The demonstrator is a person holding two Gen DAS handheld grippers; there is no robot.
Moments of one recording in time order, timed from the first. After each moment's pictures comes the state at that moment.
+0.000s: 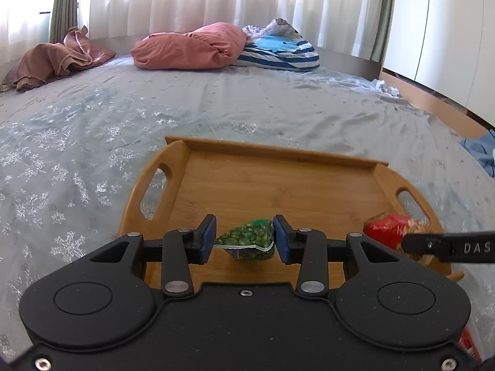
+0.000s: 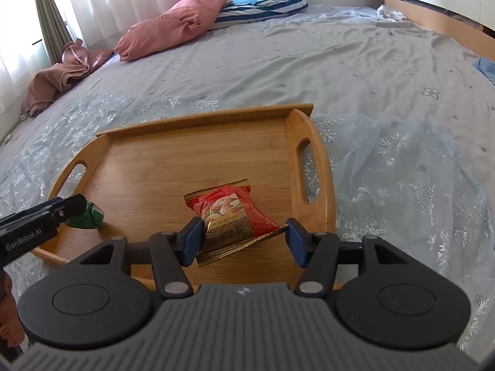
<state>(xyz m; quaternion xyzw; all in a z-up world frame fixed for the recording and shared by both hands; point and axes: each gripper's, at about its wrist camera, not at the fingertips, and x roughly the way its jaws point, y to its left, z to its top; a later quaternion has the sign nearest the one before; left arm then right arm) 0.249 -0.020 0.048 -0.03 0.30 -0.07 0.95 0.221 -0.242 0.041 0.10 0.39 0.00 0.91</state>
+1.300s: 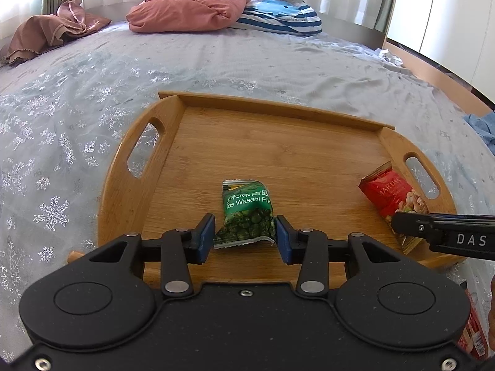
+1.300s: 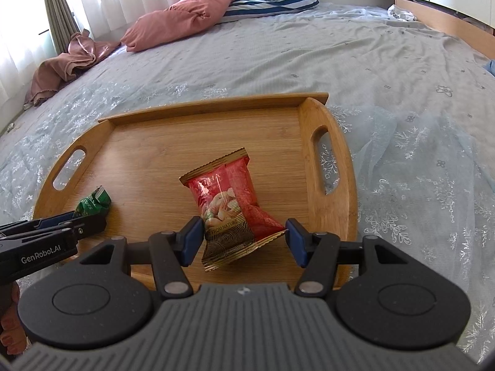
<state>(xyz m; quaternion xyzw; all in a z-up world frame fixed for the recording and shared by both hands) 0.260 -0.022 0.026 -0.03 0.37 -0.07 0.92 0.228 -0.230 0.021 0.09 0.40 0.01 0.91</state>
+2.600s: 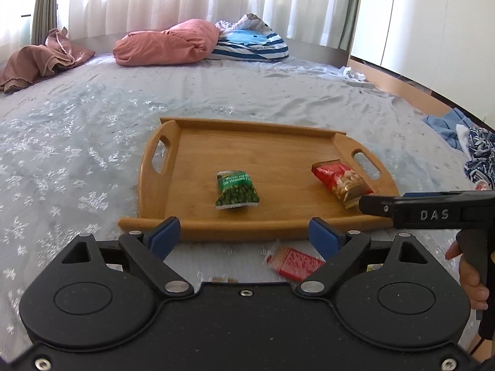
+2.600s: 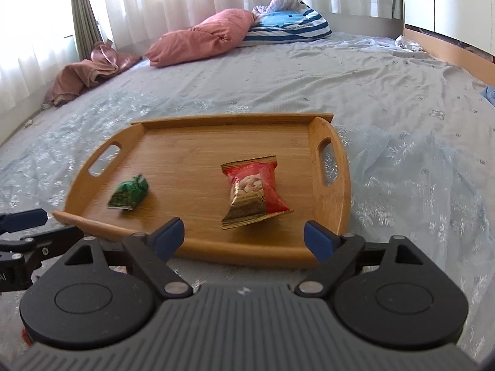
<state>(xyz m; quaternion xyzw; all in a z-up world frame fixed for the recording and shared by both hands) 0.148 0.005 0.068 -0.02 0.31 -0.12 0.94 0.161 -0.217 0.044 0.07 0.34 0.04 0.94</state>
